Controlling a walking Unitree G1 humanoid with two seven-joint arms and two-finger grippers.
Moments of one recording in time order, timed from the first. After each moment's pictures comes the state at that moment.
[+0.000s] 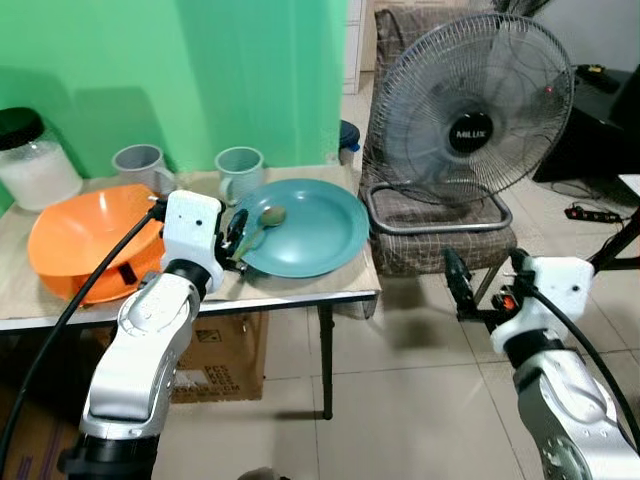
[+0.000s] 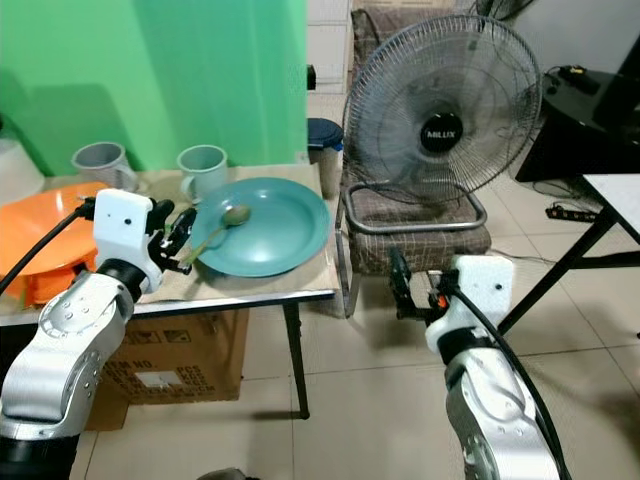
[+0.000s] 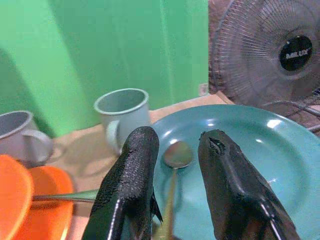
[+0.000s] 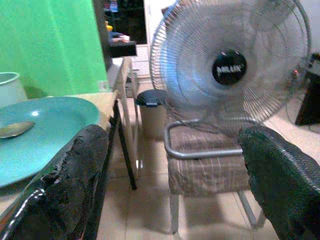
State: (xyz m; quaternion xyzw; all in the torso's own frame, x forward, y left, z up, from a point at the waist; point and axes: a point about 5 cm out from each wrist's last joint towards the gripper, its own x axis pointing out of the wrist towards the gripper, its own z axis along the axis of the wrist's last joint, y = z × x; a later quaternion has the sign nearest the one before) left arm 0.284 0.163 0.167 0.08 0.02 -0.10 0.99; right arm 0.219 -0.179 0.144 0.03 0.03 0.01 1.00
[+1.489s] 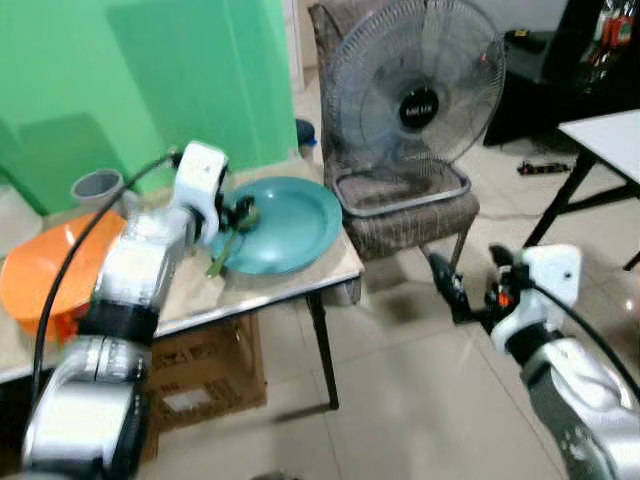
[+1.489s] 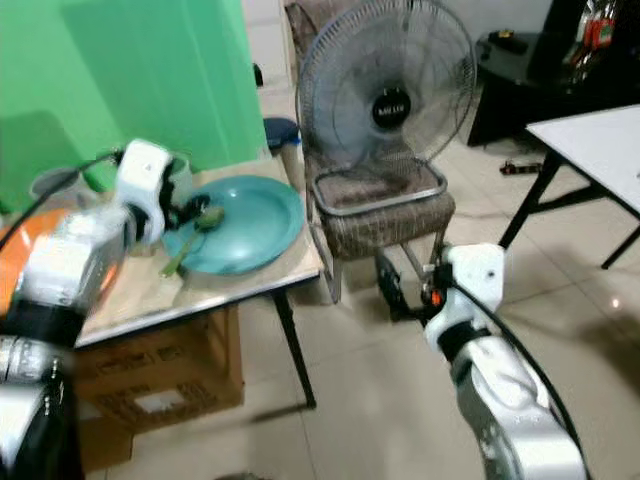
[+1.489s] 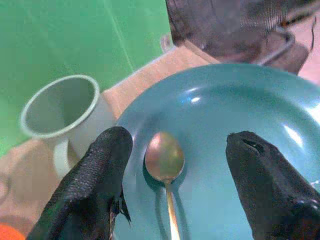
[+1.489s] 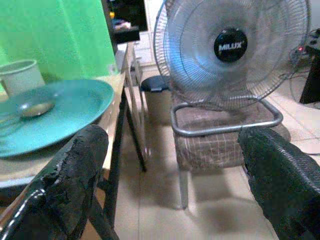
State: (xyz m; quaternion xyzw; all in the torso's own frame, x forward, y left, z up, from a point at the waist) left arm 0.375 0.191 0.174 0.12 0.18 -0.14 0.97; right arm 0.224 -0.177 0.155 0.01 0.06 0.11 0.99
